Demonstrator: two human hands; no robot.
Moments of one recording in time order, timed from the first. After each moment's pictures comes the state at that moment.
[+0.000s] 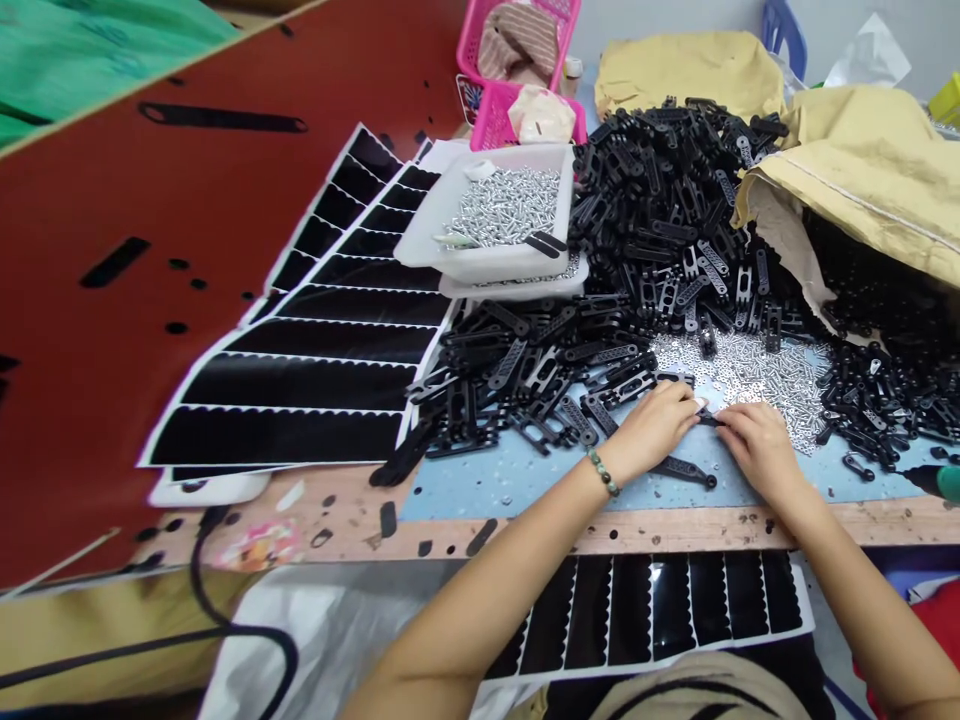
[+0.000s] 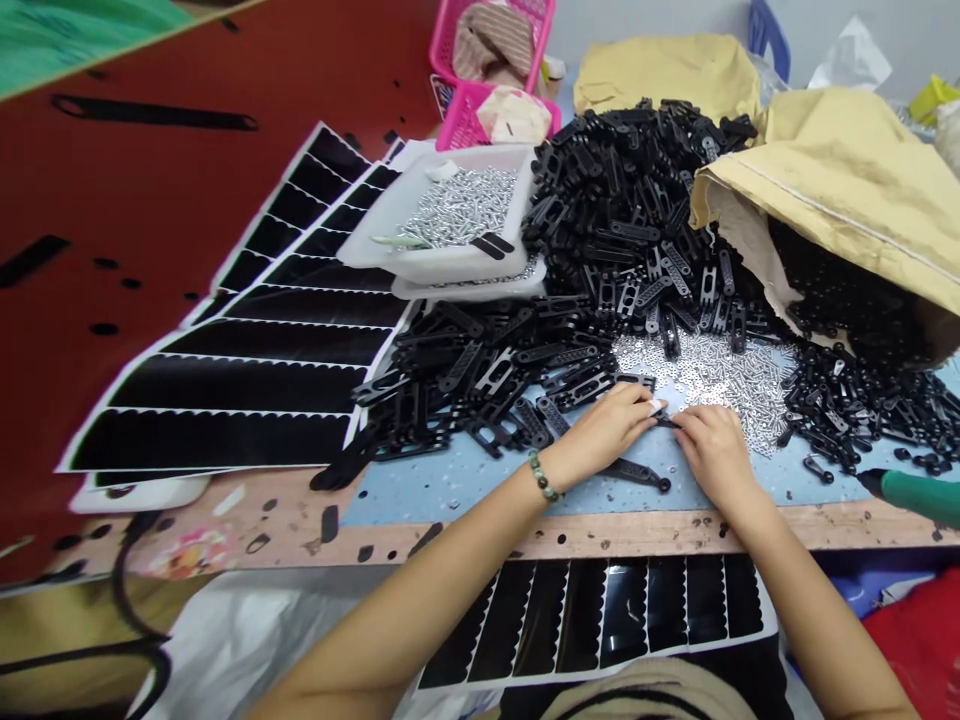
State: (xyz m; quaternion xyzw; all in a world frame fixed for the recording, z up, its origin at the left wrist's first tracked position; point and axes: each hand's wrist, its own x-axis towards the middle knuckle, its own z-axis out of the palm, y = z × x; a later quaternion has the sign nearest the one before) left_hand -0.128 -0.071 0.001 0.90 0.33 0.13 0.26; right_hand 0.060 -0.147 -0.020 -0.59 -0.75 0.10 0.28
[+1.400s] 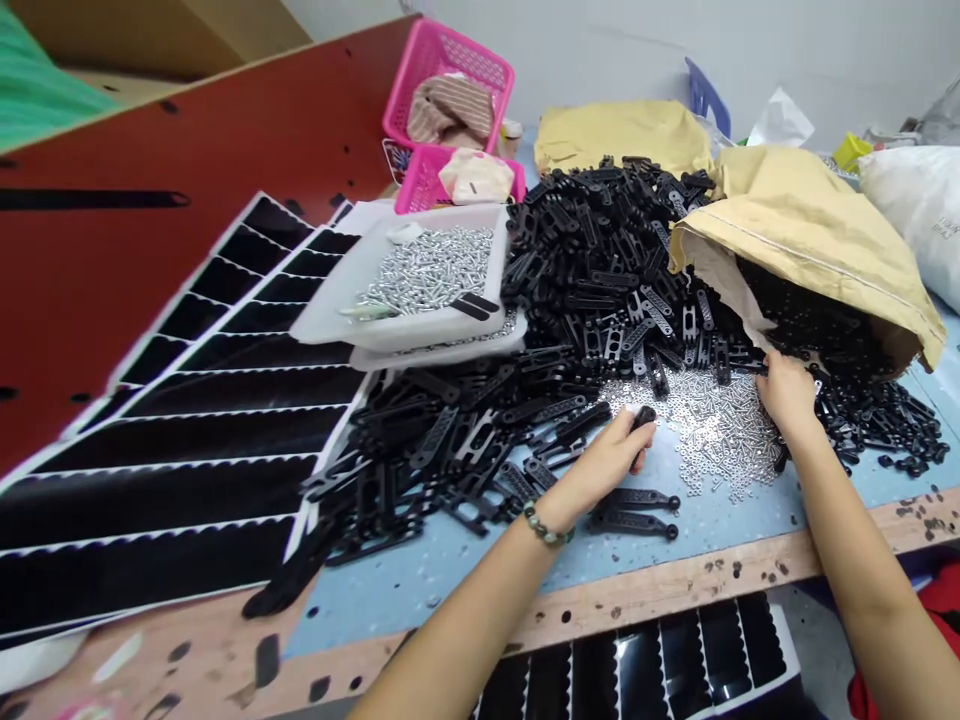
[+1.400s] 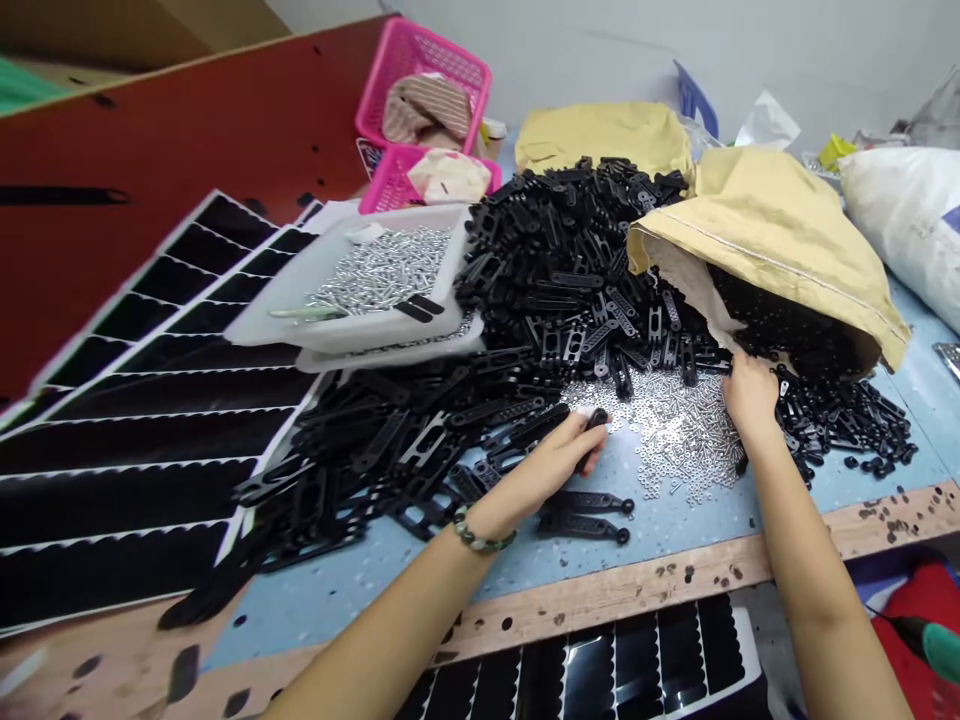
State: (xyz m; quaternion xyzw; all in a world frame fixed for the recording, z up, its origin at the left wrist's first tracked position) left_hand -0.121 -0.049 0.015 0.62 0.44 0.22 0.61; right_hand 0.163 -0.062 0.006 -0.81 -0.58 -0.06 0.10
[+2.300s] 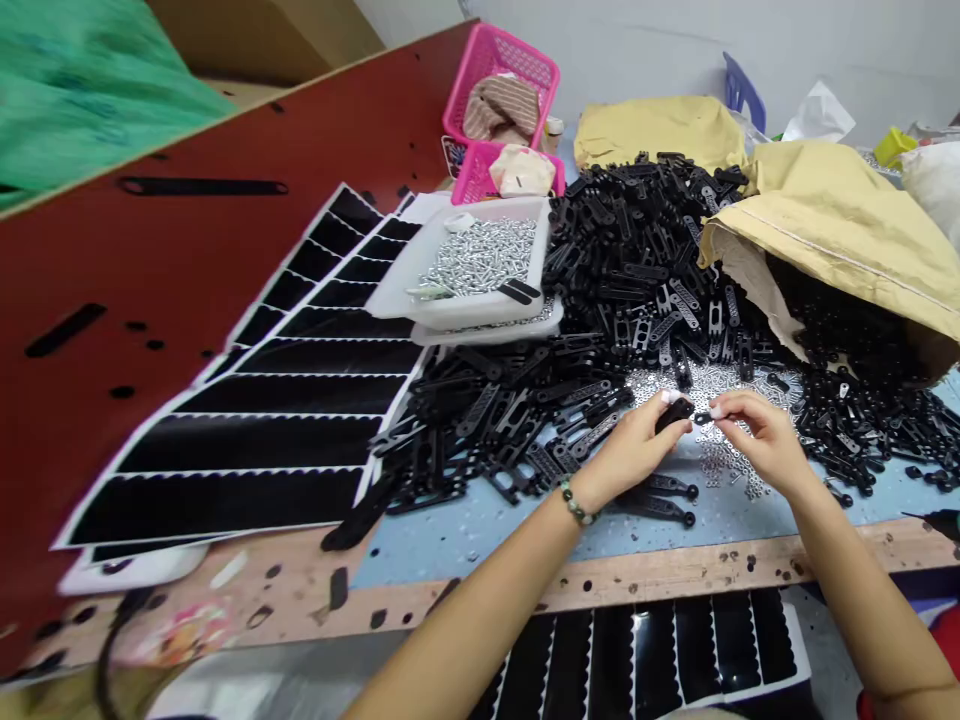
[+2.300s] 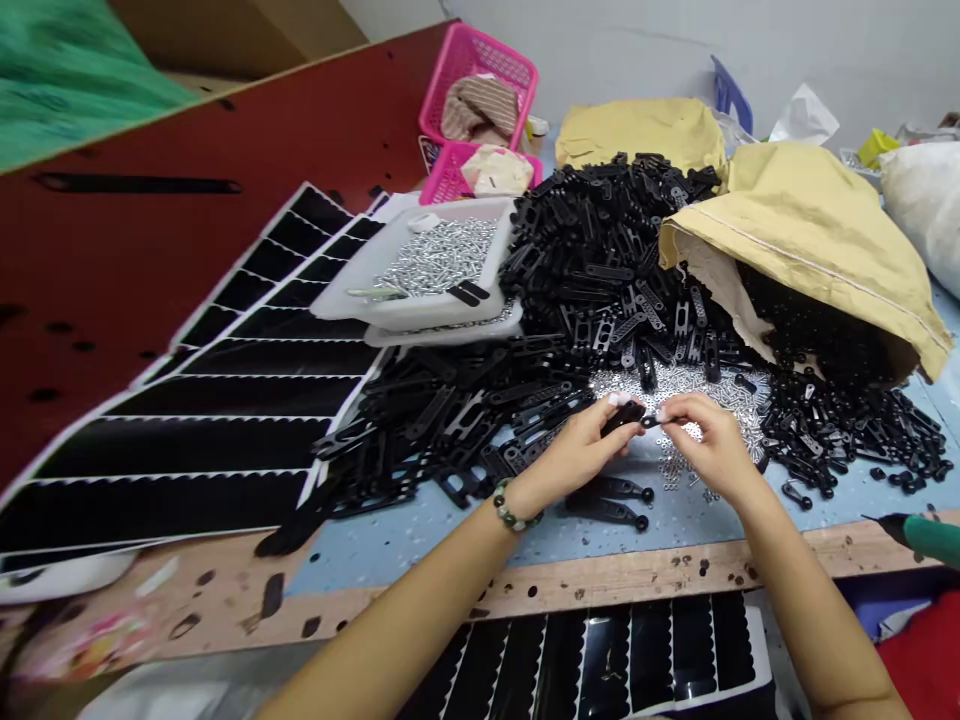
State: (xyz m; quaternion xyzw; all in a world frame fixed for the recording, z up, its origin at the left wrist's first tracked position) left_hand -0.117 -0.060 0.032 0.74 0.40 0.26 0.48; right_hand 0.080 -0.108 0.034 -0.50 -0.68 0.26 0.48
